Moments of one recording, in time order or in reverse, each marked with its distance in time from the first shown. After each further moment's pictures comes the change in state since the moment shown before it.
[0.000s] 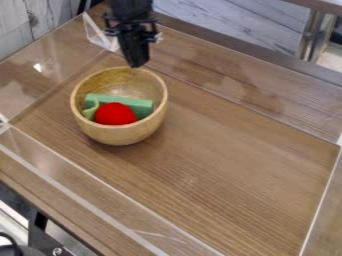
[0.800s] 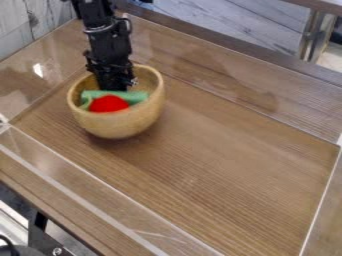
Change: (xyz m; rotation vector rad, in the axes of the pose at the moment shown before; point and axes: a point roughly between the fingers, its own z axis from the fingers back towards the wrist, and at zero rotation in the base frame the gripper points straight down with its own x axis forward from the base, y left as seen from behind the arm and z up) arm -0.043 0.035 -0.046 0.024 0.067 0.012
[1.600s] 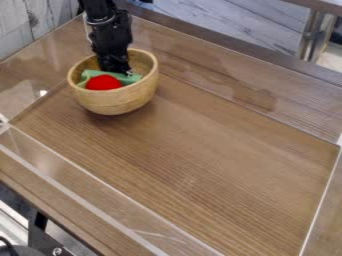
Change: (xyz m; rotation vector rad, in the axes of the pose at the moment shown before) arm 0.018 0.042 -0.004 0.110 -0.067 -0.109
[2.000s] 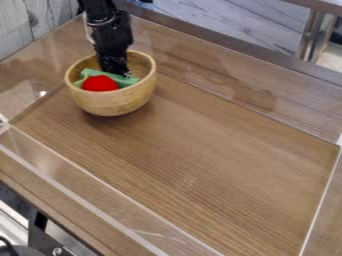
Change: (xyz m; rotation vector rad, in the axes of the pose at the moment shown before) arm 0.000 0.002 0.001 0.015 -0.011 -0.071
